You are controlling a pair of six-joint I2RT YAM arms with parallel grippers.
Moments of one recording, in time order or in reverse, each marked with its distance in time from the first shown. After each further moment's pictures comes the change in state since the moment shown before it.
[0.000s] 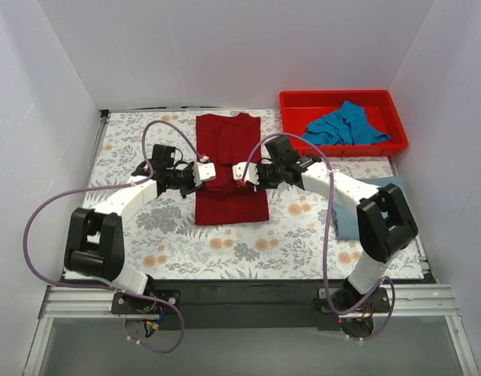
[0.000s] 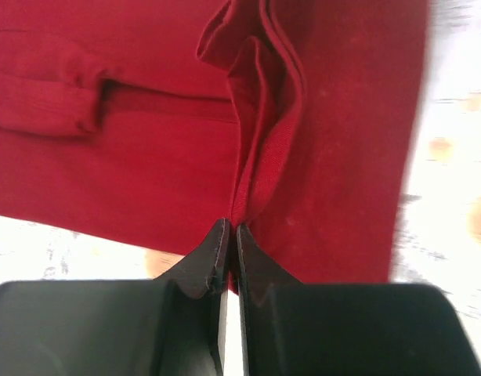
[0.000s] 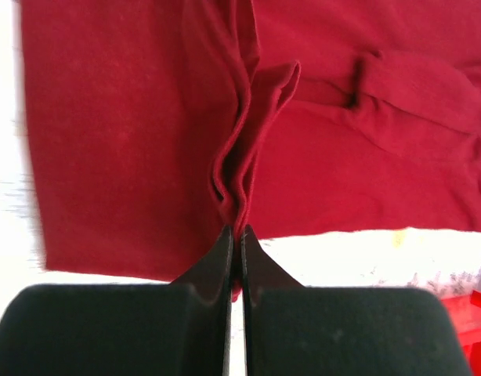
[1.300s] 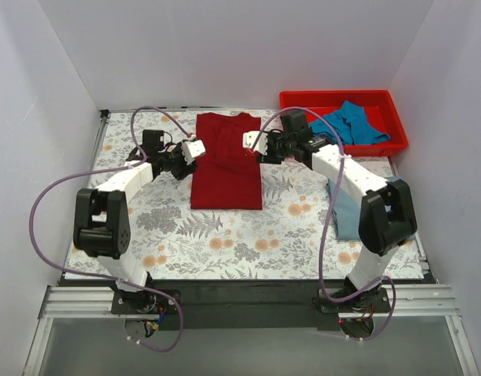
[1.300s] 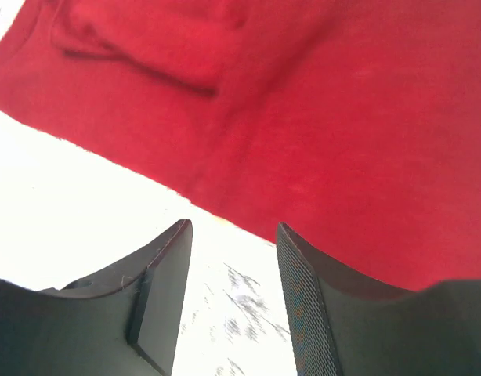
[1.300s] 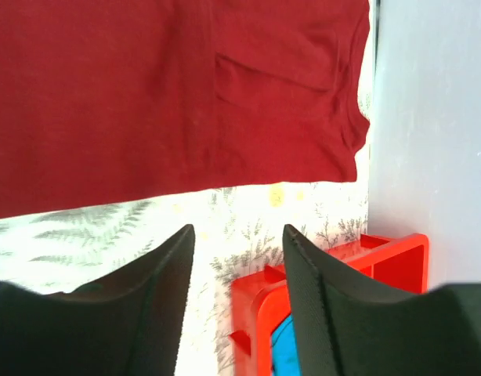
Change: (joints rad) left arm 0.126 0.325 0.257 0.146 -0.079 -0.048; right arm -0.153 0.146 0.252 0.061 0.008 -0.046
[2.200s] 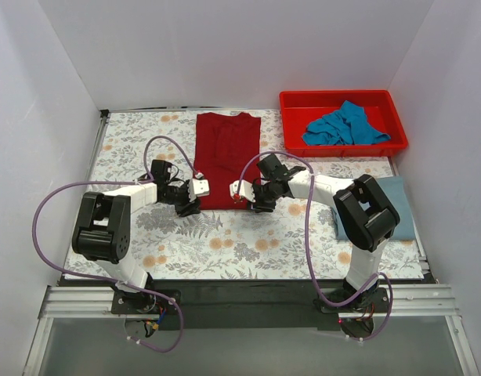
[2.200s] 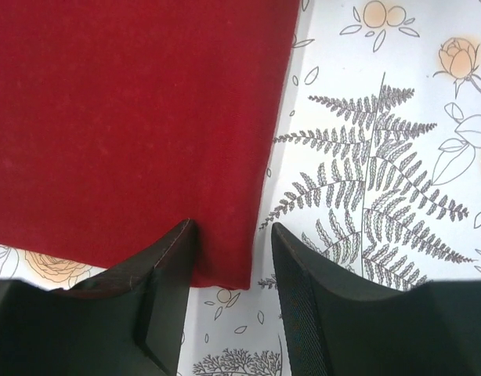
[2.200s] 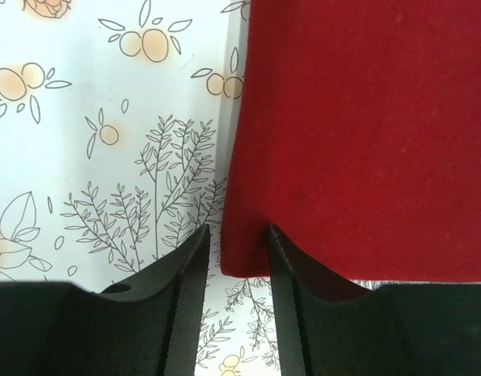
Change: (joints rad) left arm -0.037 -0.108 -0.329 -0.117 0.132 0.161; right arm 0.172 0.037 -0.306 -0.051 -0.039 0.135
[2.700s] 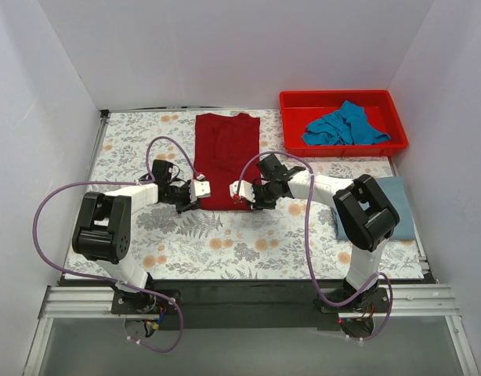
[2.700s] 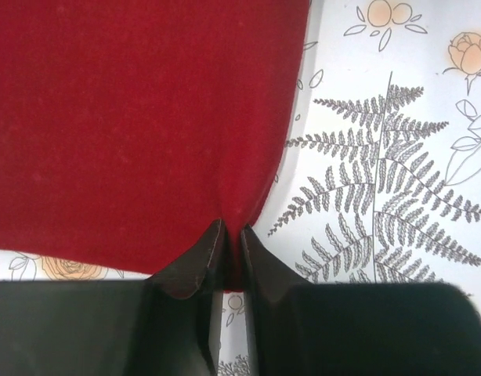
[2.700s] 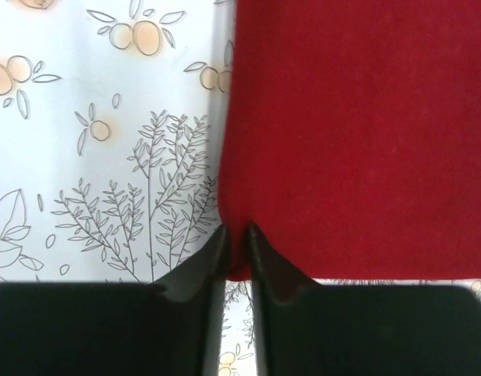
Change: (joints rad) left arm -0.012 -0.001 -0.015 0.031 -0.006 0.050; right arm 0.001 0.002 -0.001 -0.002 0.011 -0.012
